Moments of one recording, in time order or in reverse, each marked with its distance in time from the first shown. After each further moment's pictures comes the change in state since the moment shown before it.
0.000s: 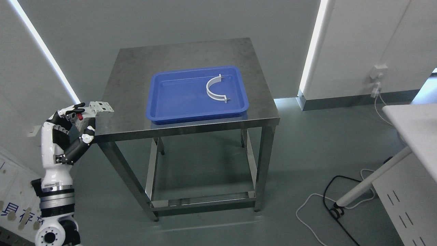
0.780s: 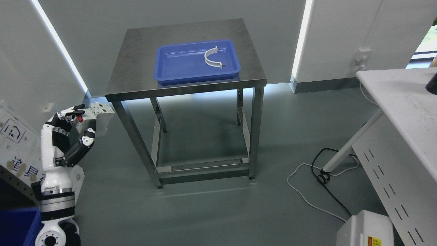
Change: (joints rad) left arm 0.019 -0.002 -0.011 -0.027 0.002 -0.023 0.011; right arm -0.001 0.000 0.000 0.000 0.000 0.000 -0.004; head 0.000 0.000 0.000
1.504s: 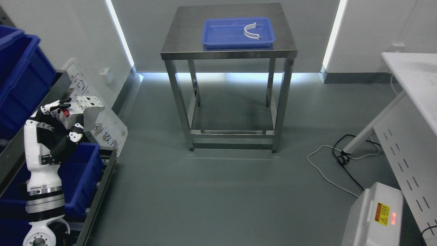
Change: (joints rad) left arm 0.003 -0.001 0.032 -0.095 0.000 0.020 -0.002; right arm 0.001 0.000 0.000 0.000 0.000 0.000 0.000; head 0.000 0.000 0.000
